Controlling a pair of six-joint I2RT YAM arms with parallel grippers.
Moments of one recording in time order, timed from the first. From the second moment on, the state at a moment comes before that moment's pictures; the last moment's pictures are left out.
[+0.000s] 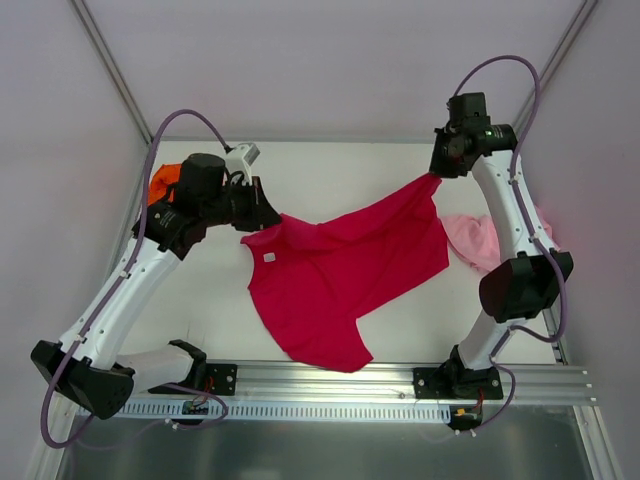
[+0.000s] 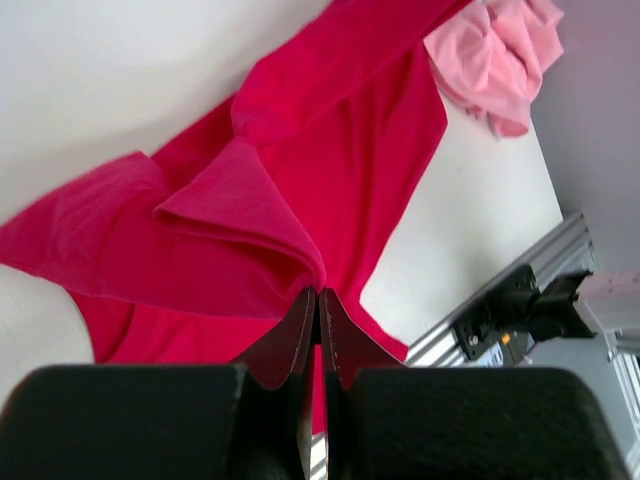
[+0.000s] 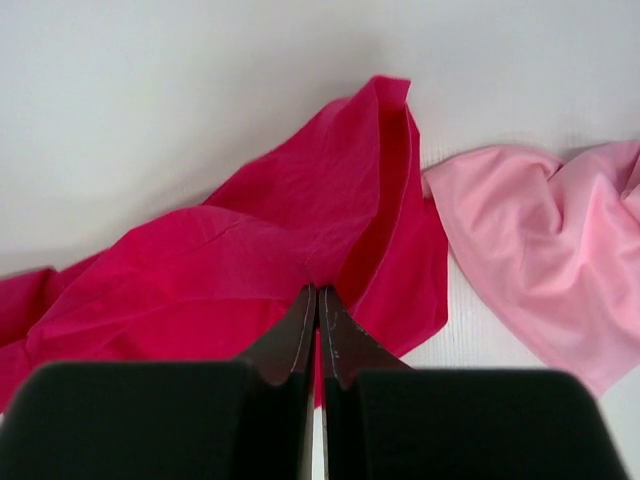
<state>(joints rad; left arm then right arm) -0.45 1.16 1.32 -0.72 0.31 -0.41 0.17 1.75 1.92 -1.04 0.11 0.27</state>
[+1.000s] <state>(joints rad) -0.45 0.99 1.06 -0.91 0.38 -0.36 0.21 1.67 1.75 -1.24 0.35 0.36</state>
